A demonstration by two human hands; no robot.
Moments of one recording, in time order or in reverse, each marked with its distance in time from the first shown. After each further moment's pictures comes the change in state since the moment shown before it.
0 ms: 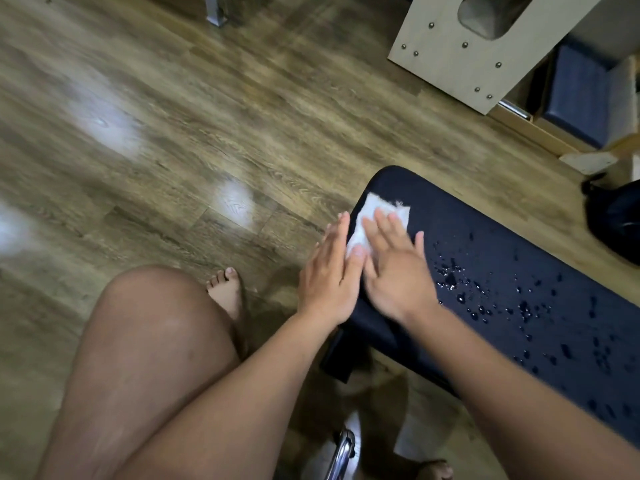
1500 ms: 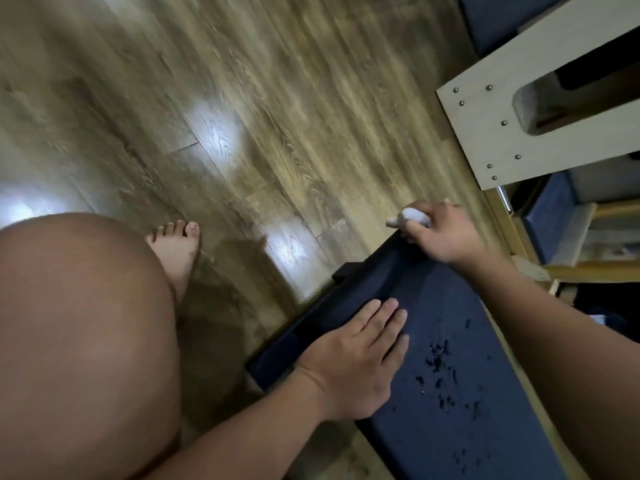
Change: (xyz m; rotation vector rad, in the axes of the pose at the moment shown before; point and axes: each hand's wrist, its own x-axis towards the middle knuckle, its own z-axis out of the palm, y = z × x) left_hand -0.021 -0.003 0.041 0.700 0.002 0.554; right_hand 0.163 0.008 -0.068 -0.124 -0.205 -0.160
